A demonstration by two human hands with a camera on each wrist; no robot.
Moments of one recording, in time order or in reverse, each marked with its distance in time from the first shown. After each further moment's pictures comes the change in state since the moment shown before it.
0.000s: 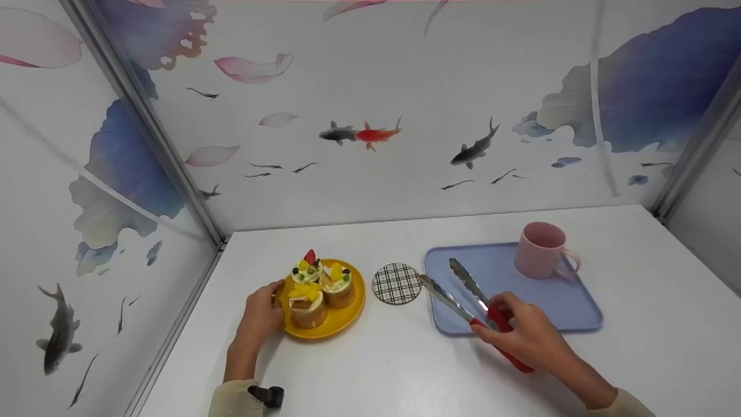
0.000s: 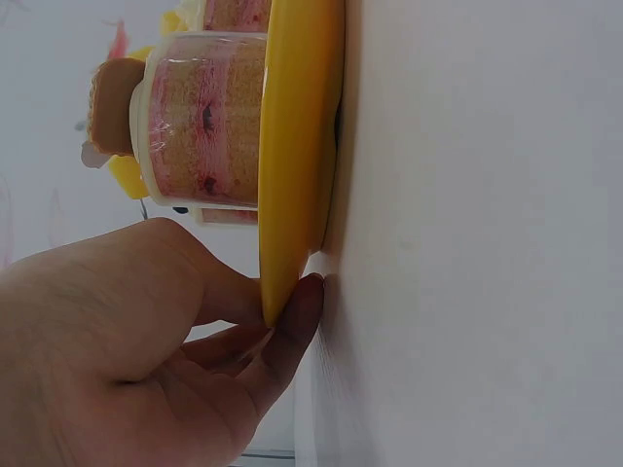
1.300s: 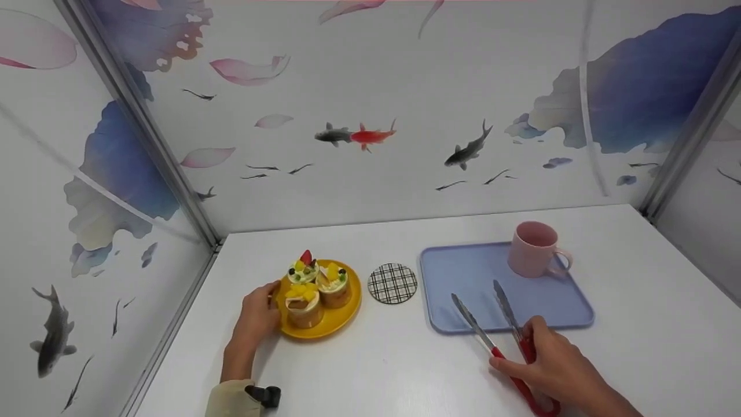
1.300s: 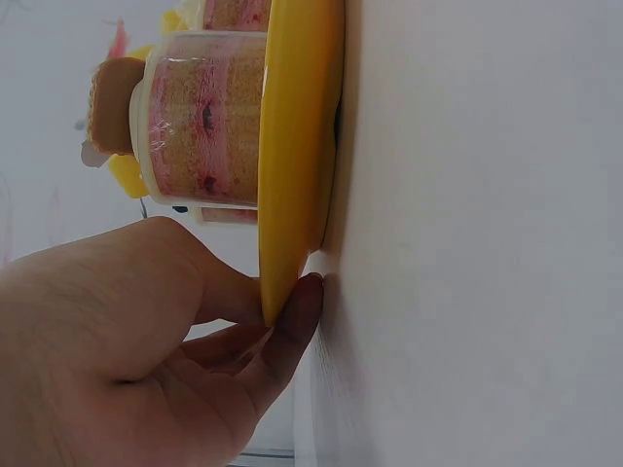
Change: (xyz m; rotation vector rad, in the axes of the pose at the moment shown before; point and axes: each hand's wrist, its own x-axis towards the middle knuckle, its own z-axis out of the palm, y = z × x) left_hand 0.000 -0.001 -0.001 0.009 -0.020 0.019; right_hand -0.048 0.011 -0.018 -0.194 -0.149 0.329
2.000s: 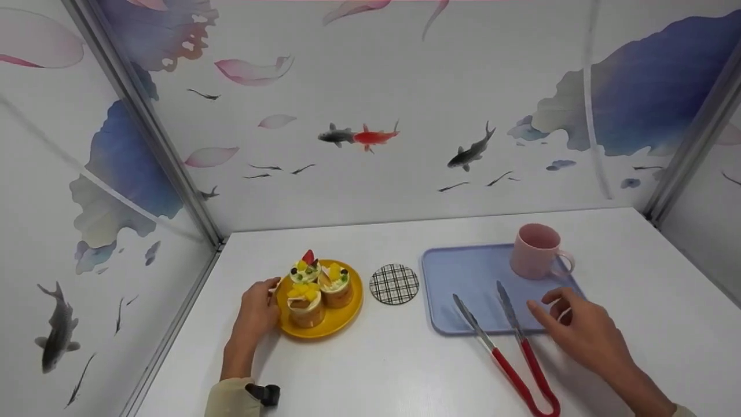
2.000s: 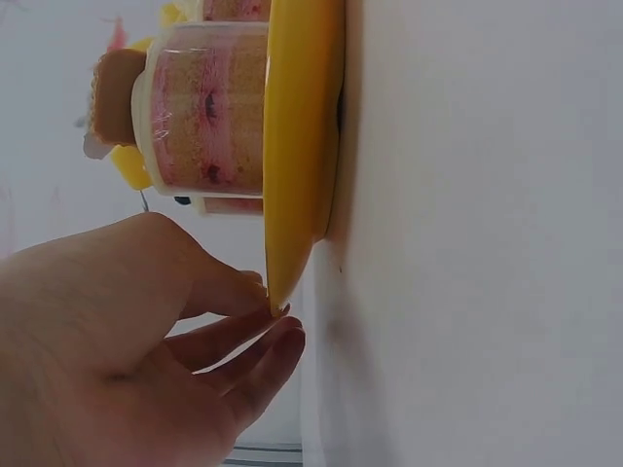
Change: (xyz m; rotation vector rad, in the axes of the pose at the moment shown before) left_hand -0.001 0.003 -0.006 0.051 0.078 0.051; right_hand 0.020 0.024 -0.042 0.069 0.354 -0.192
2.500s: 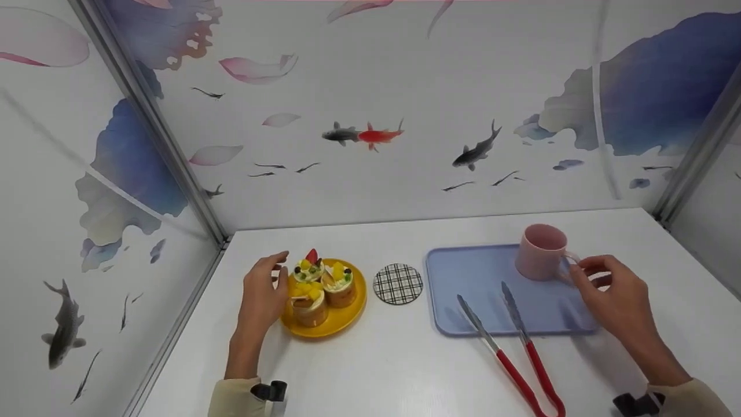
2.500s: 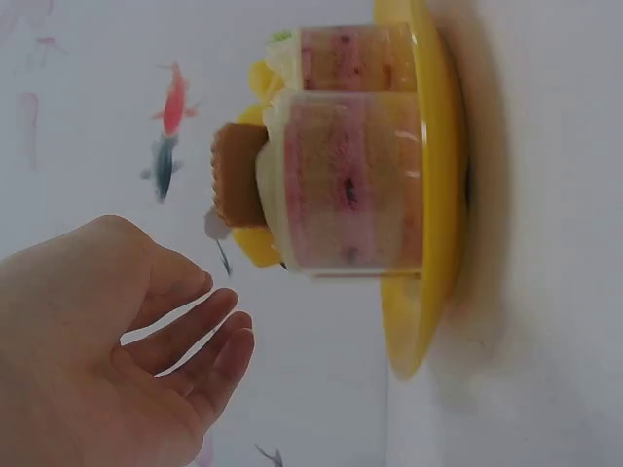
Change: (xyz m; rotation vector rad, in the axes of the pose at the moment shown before) left_hand -0.011 0.049 -0.016 -0.061 0.254 0.216; right_hand 0.040 0.031 -0.025 0.130 0.327 -0.043
